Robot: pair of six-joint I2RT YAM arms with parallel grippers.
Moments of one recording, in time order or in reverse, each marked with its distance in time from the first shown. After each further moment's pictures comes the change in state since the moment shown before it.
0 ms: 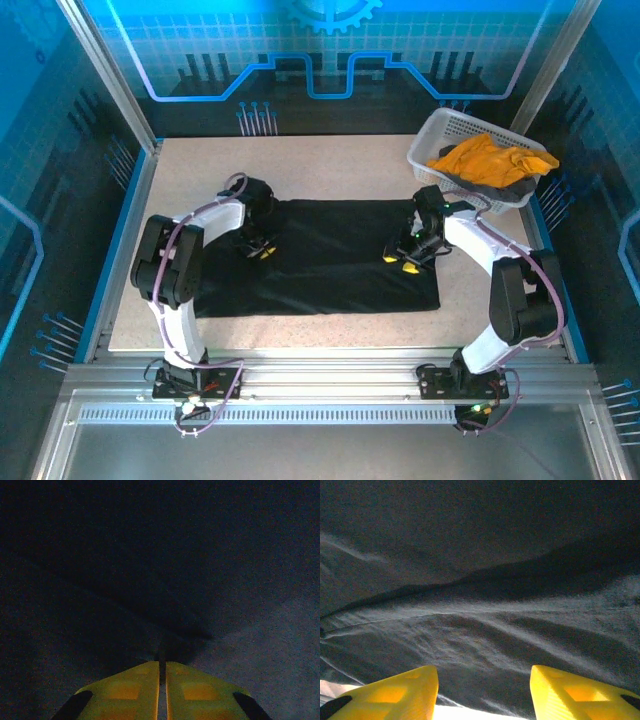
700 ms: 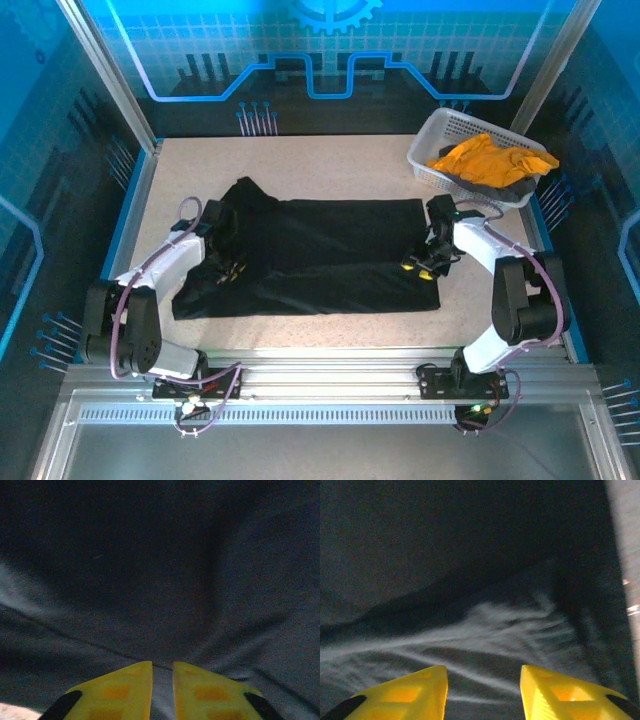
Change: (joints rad) left arm 0.143 -0.471 -0.377 -0.086 -0.059 -0.083; right arm -0.105 -0.003 -0.090 0.038 0.137 -0.004
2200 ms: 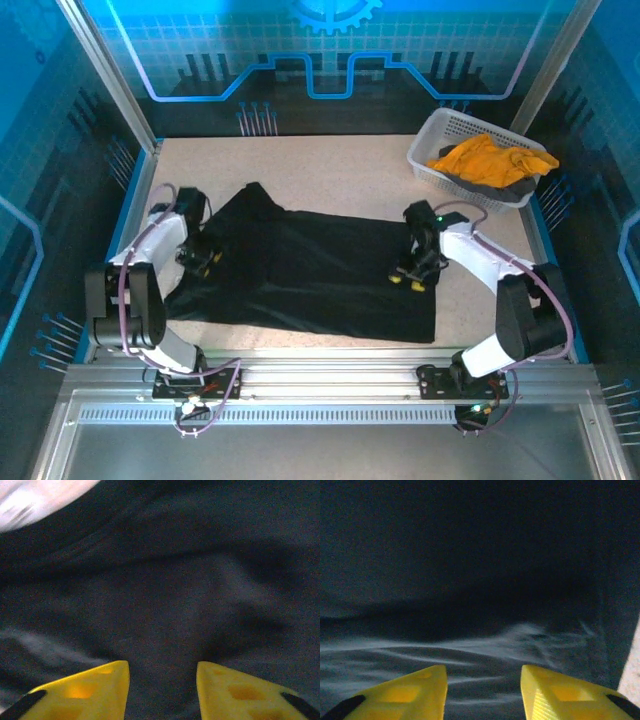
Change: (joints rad) left arm 0.191 0.133 0.226 -0.084 -0.061 0.003; right arm 0.183 -0.097 0.047 -0.121 0.047 0.073
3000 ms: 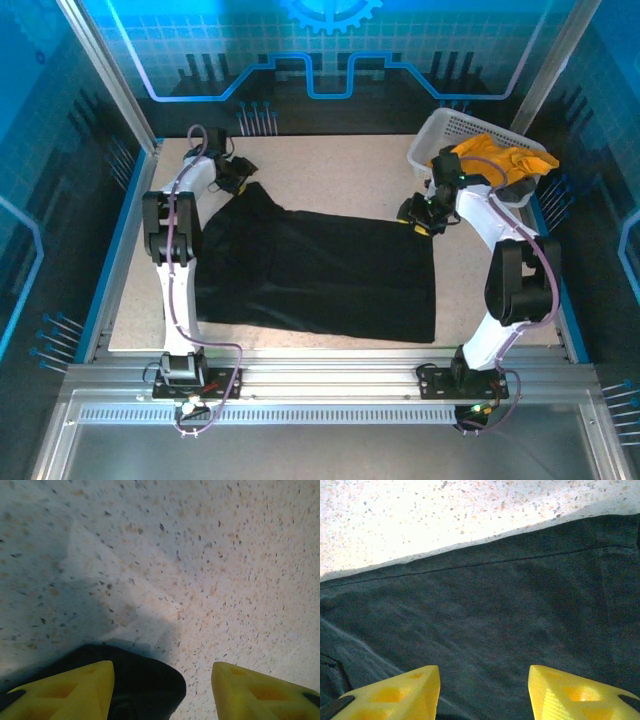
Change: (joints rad) left arm -0.025 0.794 0.837 0.308 0.276 0.173; right arm -0.199 0.225 0.303 0.113 -0.115 -0.117
